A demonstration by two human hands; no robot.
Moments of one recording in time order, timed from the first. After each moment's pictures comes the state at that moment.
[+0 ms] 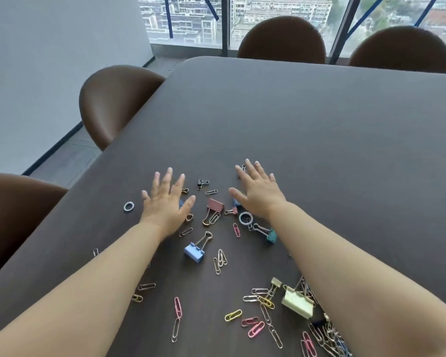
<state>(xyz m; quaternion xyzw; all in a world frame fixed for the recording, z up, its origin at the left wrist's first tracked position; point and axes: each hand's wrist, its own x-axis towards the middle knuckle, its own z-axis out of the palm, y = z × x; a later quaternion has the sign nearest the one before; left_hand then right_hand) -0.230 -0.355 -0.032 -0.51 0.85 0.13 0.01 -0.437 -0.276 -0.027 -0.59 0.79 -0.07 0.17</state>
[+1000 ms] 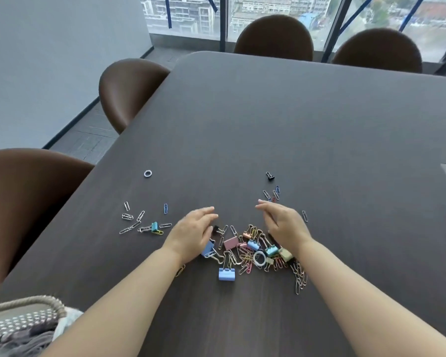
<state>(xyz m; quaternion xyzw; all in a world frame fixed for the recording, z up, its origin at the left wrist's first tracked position) -0.177 -0.198 -0.015 -0.33 0.92 0.22 -0.06 -0.390 -0.084 0.005 -0.52 0.79 -0.26 0.19</state>
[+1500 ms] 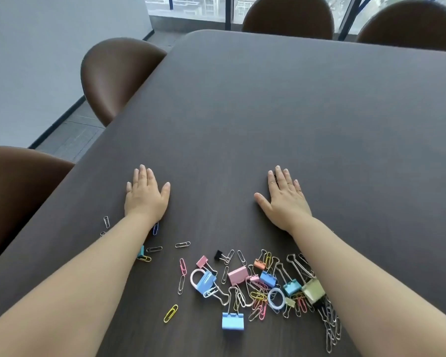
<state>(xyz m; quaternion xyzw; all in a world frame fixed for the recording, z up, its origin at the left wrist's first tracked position) -0.184 -0.344 -0.049 -0.61 0.78 0.11 0.03 -0.434 -0.191 -0.049 -0.53 0.83 -0.01 0.16</state>
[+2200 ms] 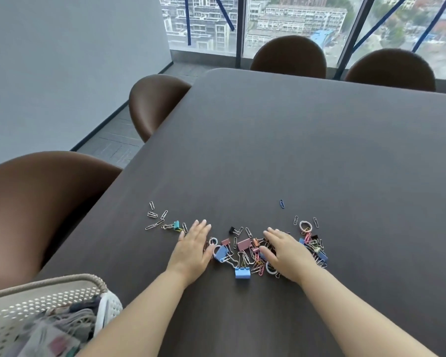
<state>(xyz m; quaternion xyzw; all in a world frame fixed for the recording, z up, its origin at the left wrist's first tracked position) -0.129 -0.164 -0.016 -0.44 0.87 0.21 0.01 -0.350 -0.056 -0.002 -0.58 0.78 -0.02 0.24</state>
